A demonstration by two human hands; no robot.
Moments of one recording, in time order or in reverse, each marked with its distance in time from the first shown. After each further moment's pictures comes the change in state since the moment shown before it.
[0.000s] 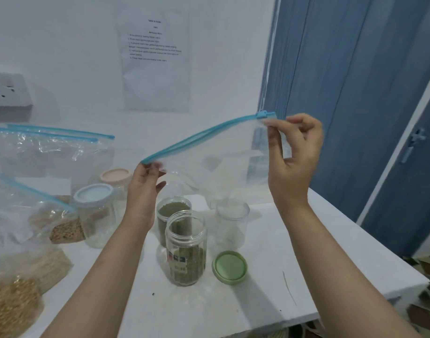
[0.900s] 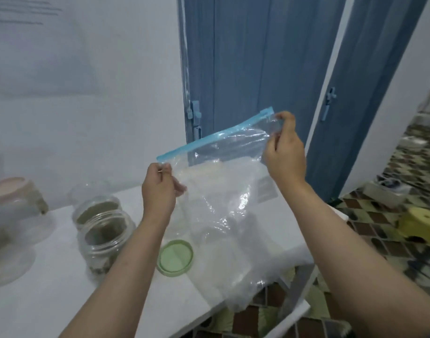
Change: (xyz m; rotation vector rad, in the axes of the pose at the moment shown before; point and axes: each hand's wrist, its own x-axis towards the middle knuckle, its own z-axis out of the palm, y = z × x) left_hand -0.049 -0.078 0.150 0.240 -0.164 -0.109; right_hand -0.004 0.130 -0.119 -0.590 -0.184 0.377
